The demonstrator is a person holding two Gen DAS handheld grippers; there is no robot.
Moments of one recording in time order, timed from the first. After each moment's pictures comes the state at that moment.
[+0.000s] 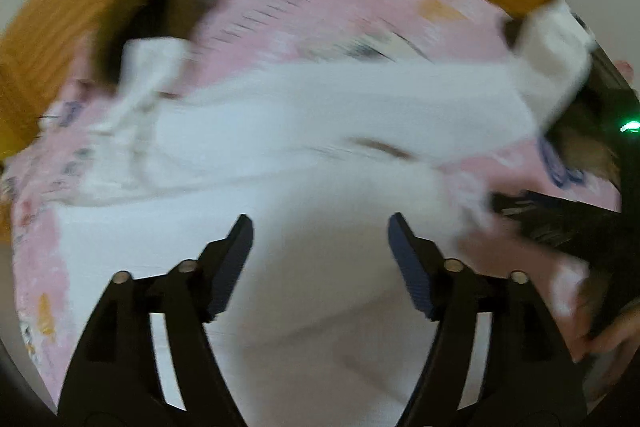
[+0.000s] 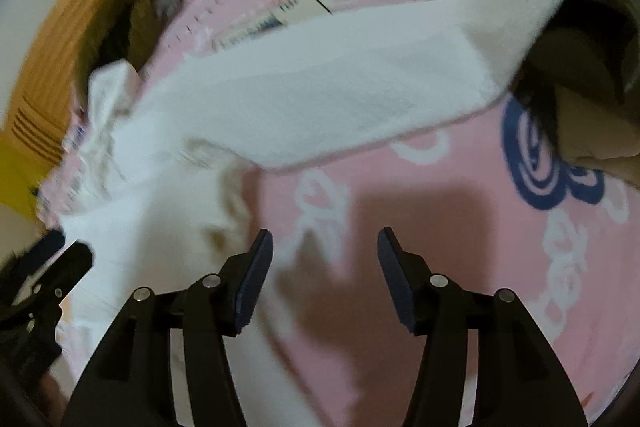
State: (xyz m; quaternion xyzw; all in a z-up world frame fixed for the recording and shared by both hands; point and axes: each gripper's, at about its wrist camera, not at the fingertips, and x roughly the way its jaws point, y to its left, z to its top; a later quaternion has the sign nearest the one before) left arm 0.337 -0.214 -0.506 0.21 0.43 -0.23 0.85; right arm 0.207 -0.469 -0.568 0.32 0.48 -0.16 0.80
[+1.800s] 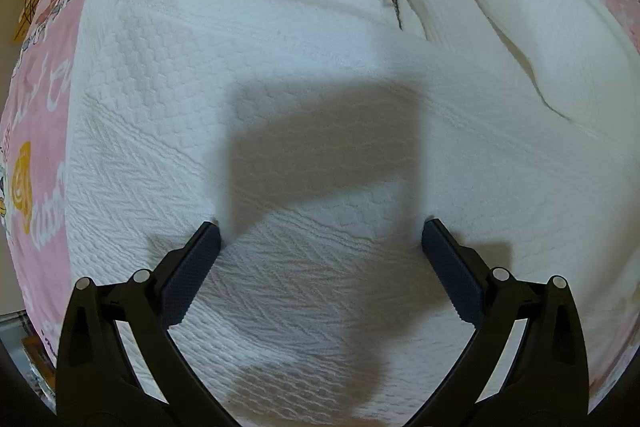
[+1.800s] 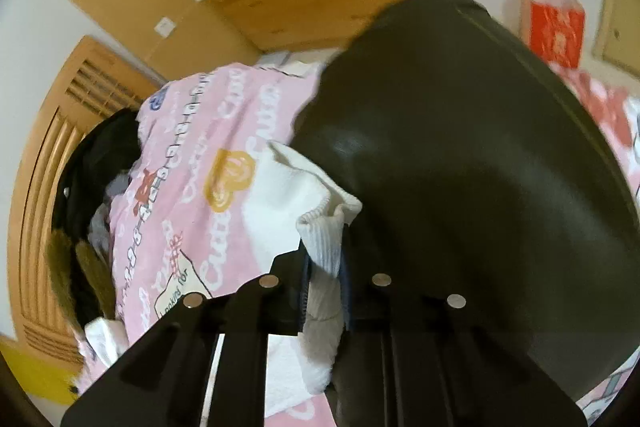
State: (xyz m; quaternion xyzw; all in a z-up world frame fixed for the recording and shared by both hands) left arm 0.536 -0.041 -0.669 0.08 0.66 -0.02 0.74; right arm 0.184 -0.742 -0.488 0.42 0.33 -0.35 0.77
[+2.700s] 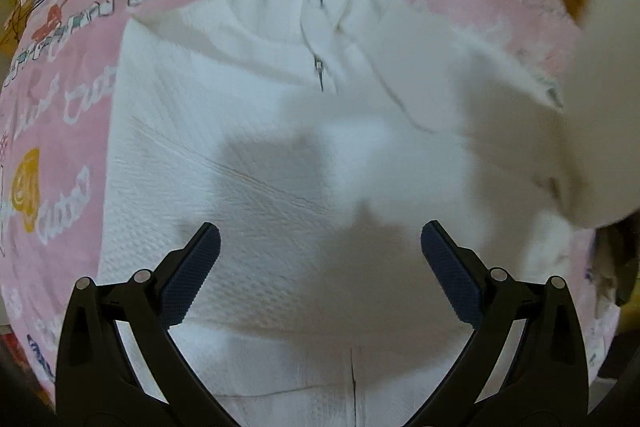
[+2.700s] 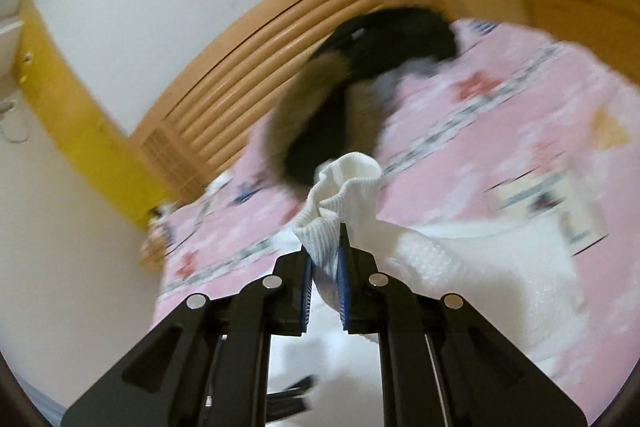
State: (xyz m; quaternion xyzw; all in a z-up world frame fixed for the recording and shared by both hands) left arm 0.487 -0.016 -0.563 0.01 0.61 -0.11 0.78; right arm 0.379 -0.308 -0.378 0.30 0.32 0.04 0.89
